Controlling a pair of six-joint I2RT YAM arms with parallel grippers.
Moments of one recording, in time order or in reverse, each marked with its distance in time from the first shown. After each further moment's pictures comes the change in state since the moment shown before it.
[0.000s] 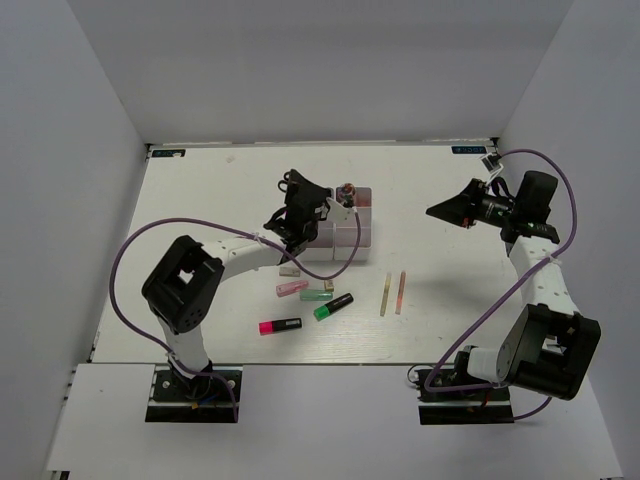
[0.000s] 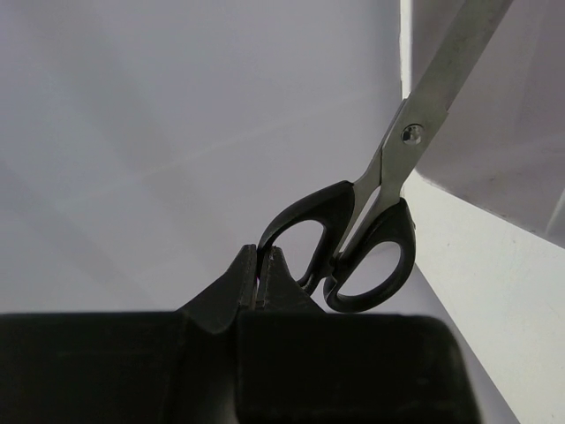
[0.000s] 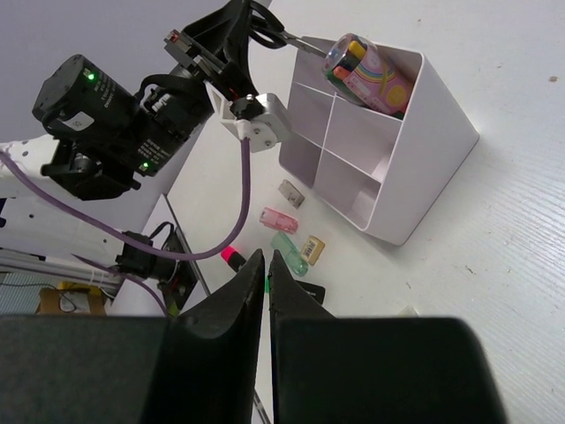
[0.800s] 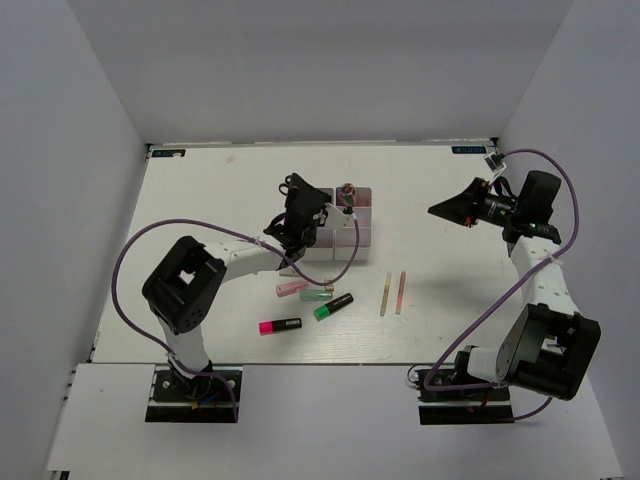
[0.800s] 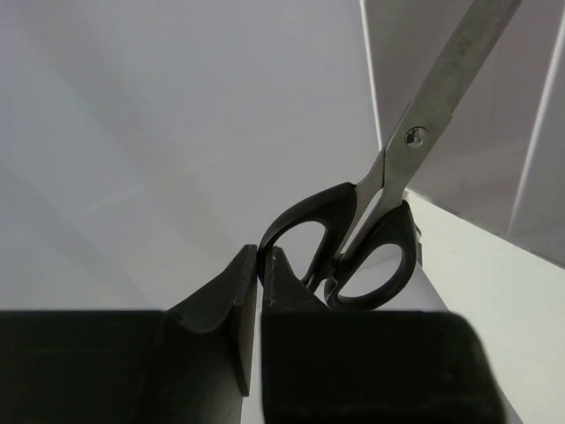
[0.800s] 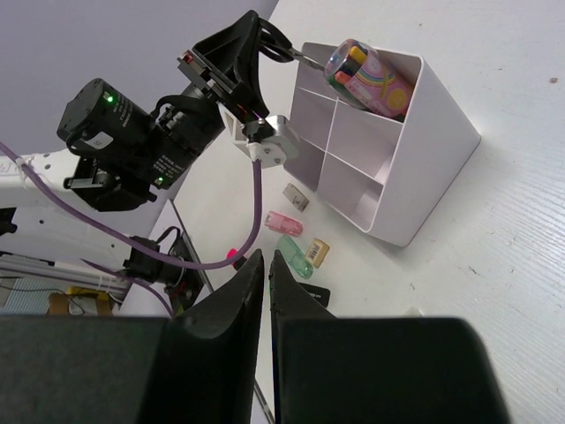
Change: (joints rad) left arm -0.004 0.003 -0.064 0.082 0.015 0.048; right arm -0.014 0.000 0.000 0.022 -0.011 0.038
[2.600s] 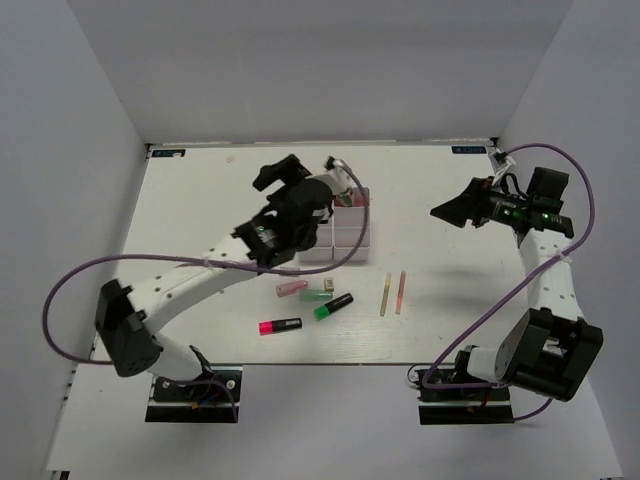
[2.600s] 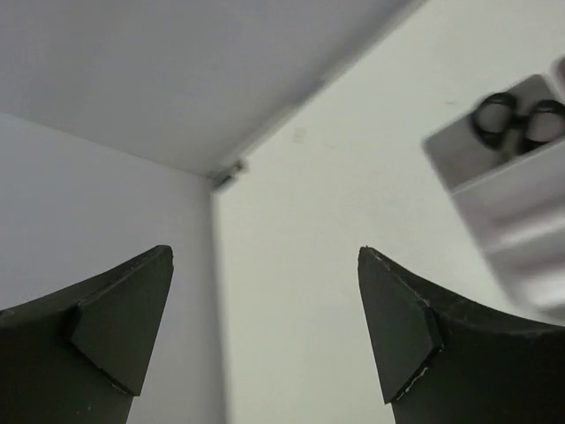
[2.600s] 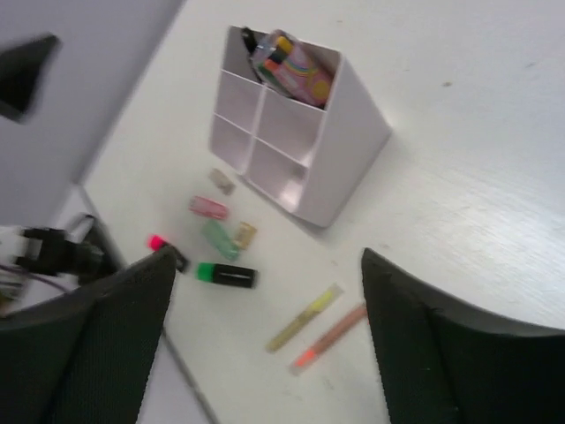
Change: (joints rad) left arm -0.196 -0.327 0.228 -0.616 -0.404 -1.007; right arm -0.027 -0.003 0.124 -0.338 0.114 -0.370
